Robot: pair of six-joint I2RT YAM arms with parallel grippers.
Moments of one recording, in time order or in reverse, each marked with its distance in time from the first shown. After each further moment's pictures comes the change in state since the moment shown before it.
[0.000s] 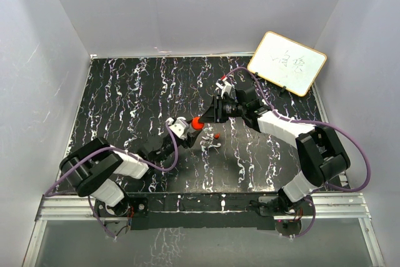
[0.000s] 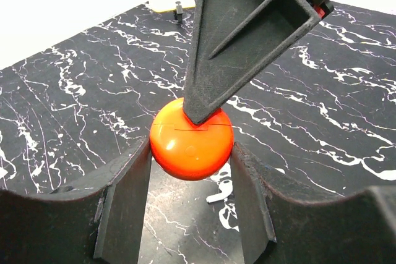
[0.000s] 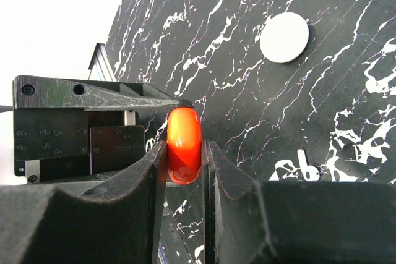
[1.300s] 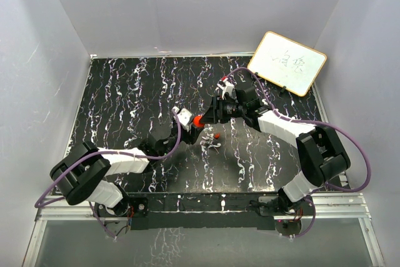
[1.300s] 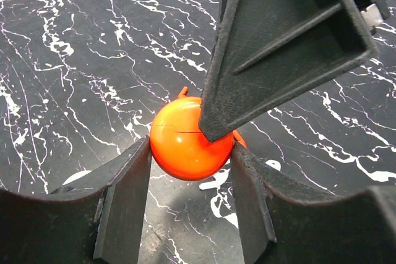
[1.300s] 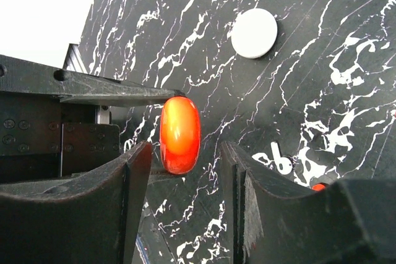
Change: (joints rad) left arm 0.000 -0.082 0.145 -0.405 -0.045 -0.099; right arm -0.007 0.000 0.004 -0.067 0.062 -0.076
